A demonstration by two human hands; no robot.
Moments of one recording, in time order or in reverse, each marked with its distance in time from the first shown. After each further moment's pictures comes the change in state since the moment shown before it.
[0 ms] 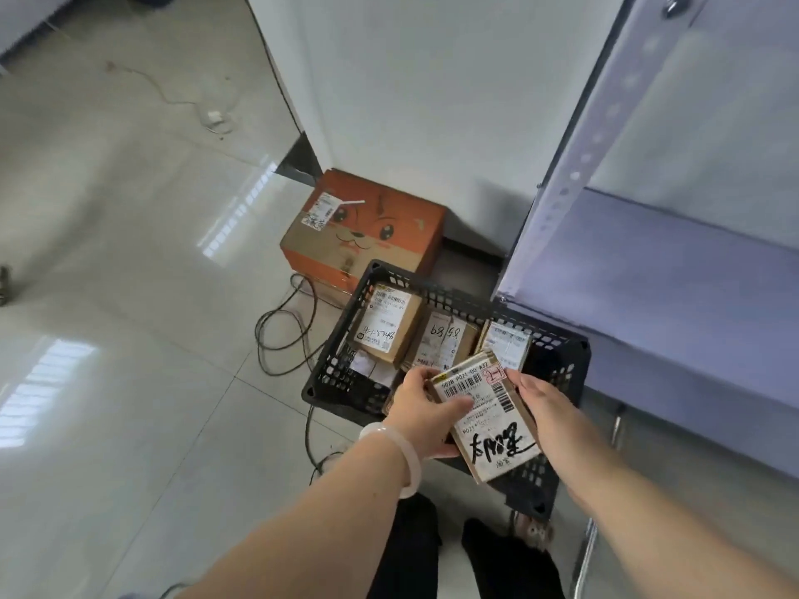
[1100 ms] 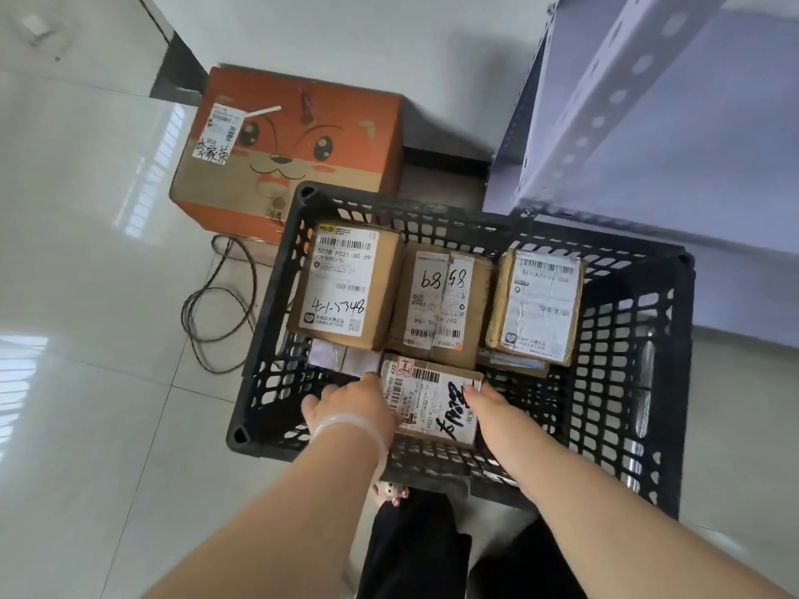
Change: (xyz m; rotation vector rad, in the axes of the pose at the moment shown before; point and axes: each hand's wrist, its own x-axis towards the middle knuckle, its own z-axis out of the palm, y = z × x) left_hand 0.207 -0.067 -0.077 1.505 0.167 -0.149; right_hand 0.196 0.124 0.122 0.196 -0.039 0.485
